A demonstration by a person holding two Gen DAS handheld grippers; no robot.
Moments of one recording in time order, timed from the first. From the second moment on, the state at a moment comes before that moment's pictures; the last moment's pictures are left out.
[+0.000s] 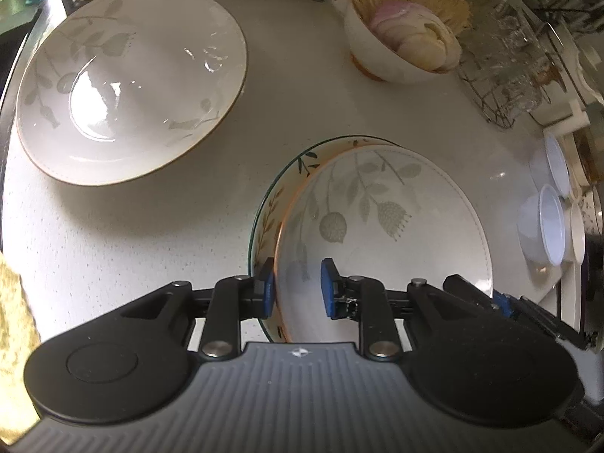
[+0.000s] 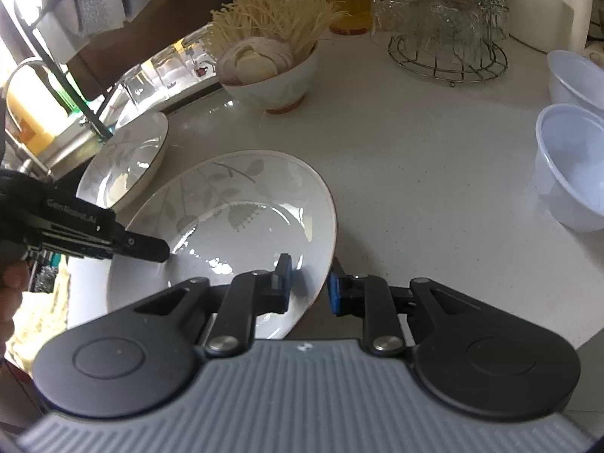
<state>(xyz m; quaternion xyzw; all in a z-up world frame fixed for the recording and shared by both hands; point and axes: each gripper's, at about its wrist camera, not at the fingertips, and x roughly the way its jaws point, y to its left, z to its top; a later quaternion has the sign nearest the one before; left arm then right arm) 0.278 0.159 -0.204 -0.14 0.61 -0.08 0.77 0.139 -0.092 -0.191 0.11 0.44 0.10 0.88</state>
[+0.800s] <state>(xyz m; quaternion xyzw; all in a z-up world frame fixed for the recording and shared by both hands) 0.238 0.181 -0.184 -0.24 0.58 -0.03 0.78 0.156 -0.100 -0.199 0.12 0.47 0.16 0.86</state>
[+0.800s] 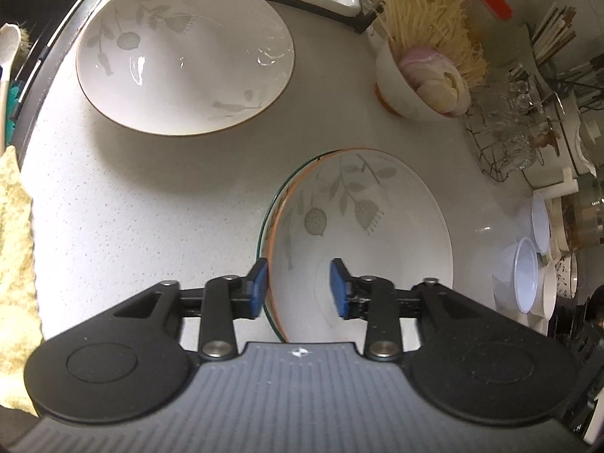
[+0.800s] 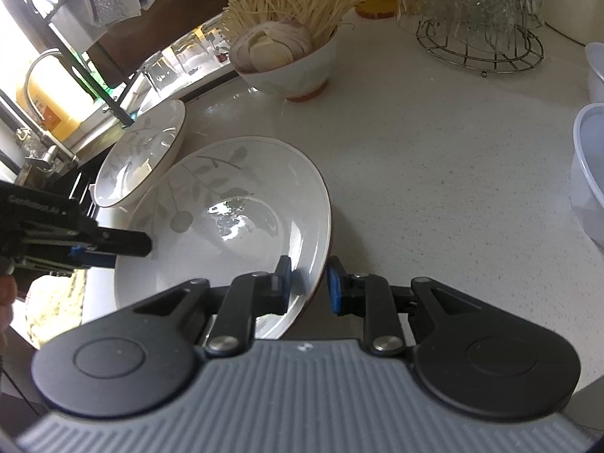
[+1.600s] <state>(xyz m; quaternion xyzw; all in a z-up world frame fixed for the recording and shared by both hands) 0.182 0.184 -0.069 -0.20 0.46 -0.04 0.86 0.144 -0.104 -0.131 0.12 0.40 0.13 0.90</state>
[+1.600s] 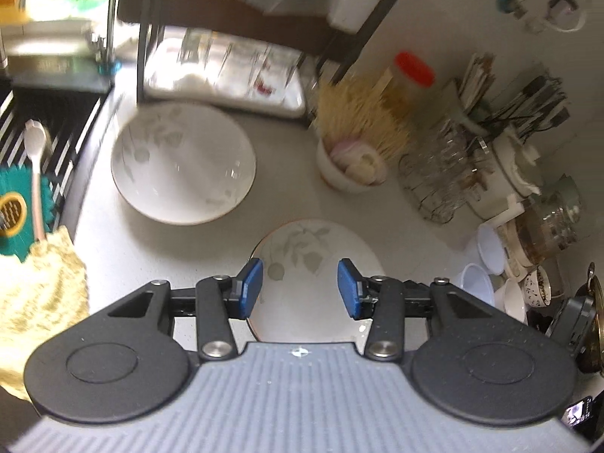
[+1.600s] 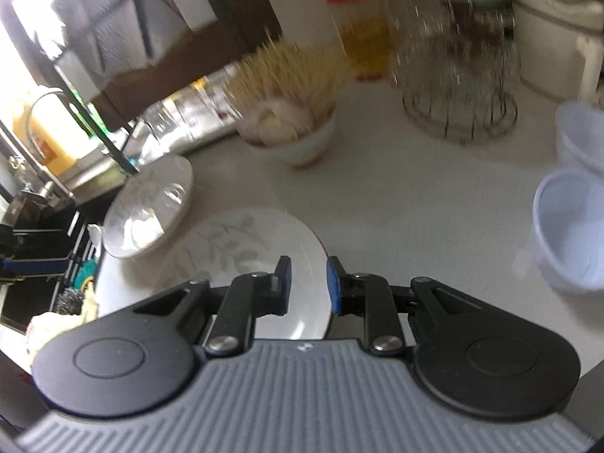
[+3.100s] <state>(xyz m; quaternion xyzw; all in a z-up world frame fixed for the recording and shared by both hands) 0.036 0.063 -0.029 -0.16 0.36 0.07 0.92 0.031 -0.178 -0.041 0.03 0.29 0.31 0.91</state>
